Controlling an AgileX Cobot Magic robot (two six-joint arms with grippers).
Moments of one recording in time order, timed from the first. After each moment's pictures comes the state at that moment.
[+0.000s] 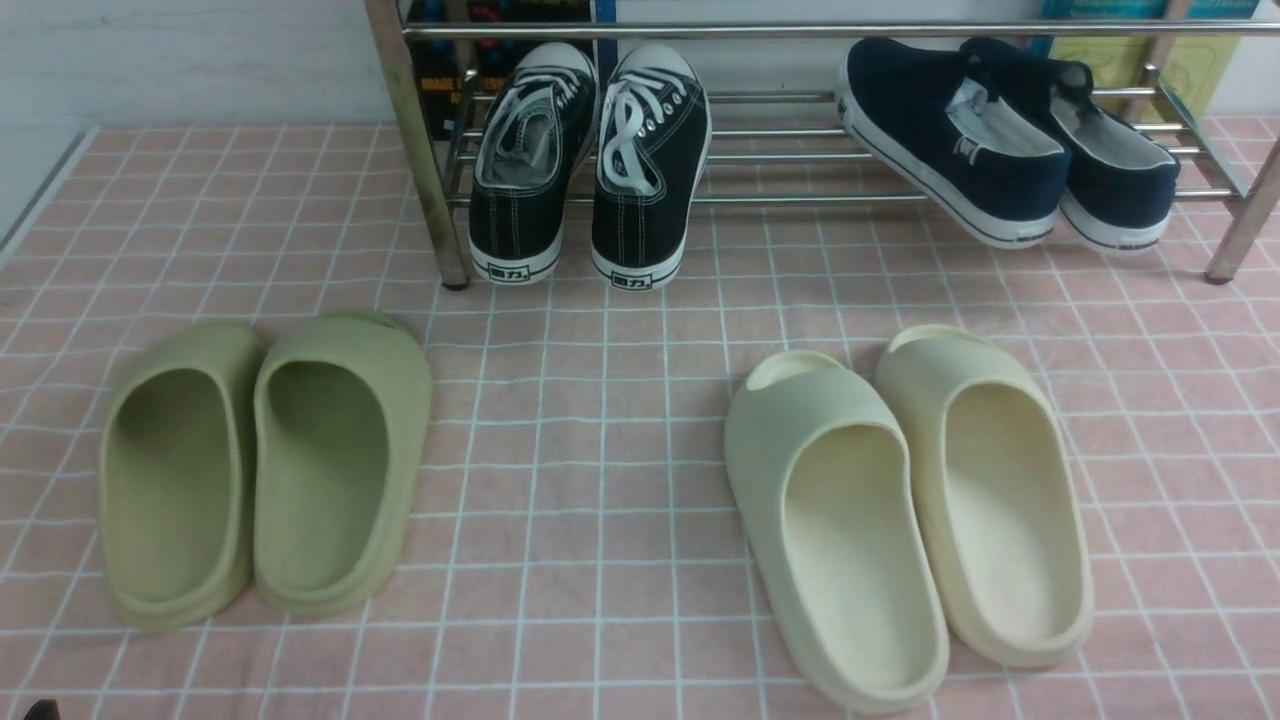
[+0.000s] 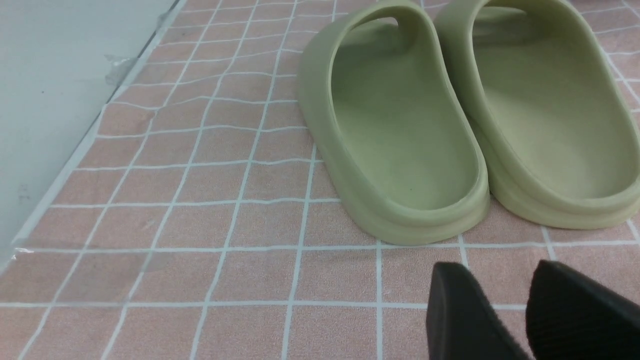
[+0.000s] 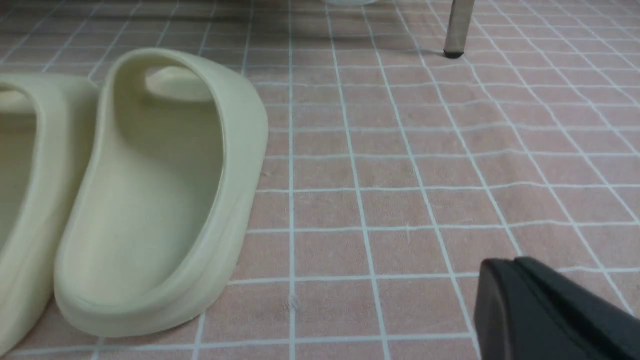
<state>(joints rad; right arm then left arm) -0.10 -0.01 0.02 0.06 0.33 -0.04 -0.02 -0.01 0.02 0.28 0.38 -0.14</state>
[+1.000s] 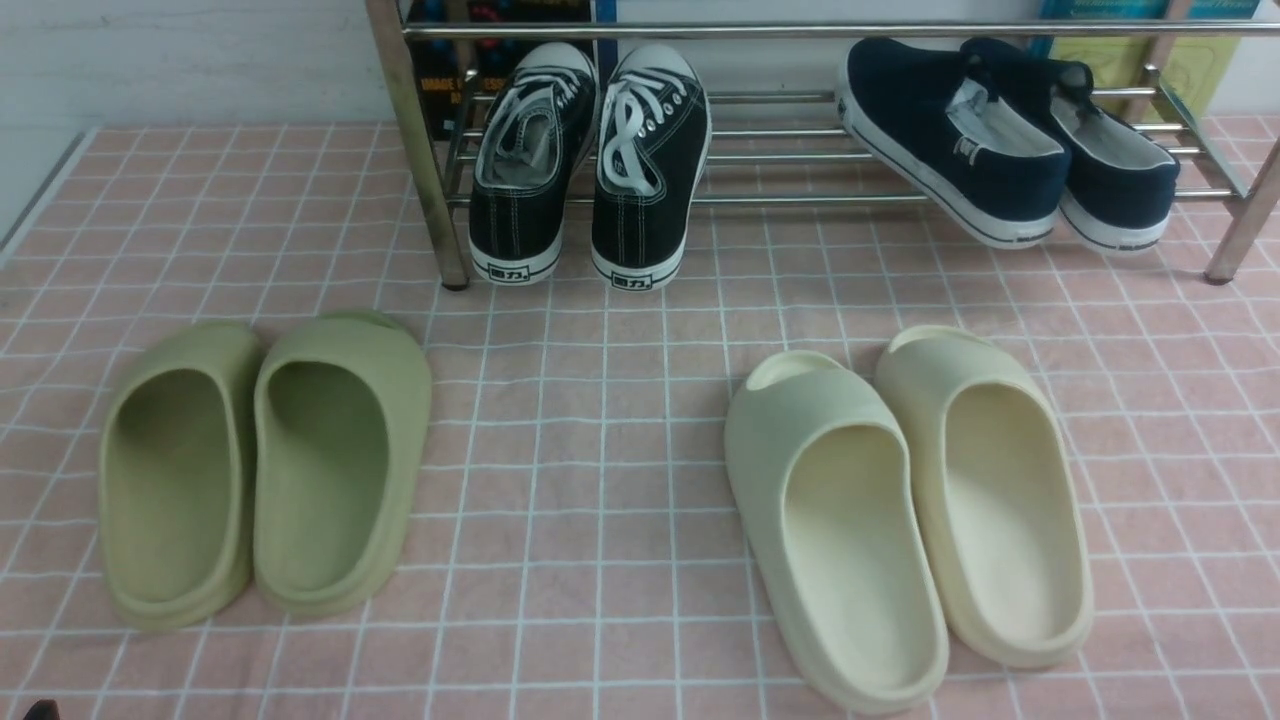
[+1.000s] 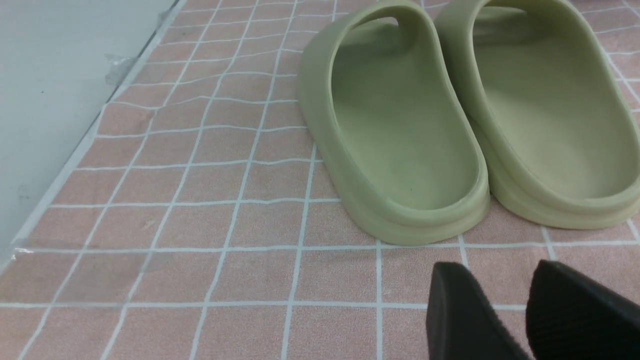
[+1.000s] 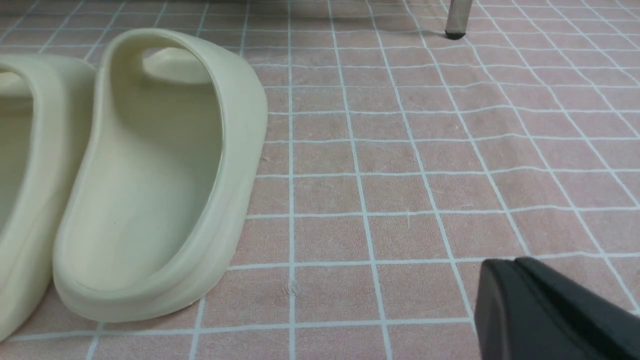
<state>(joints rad) -0.10 -0.01 0.02 0.06 0.36 -0.04 -0.02 -0.01 0.02 0.28 0.38 -0.14</state>
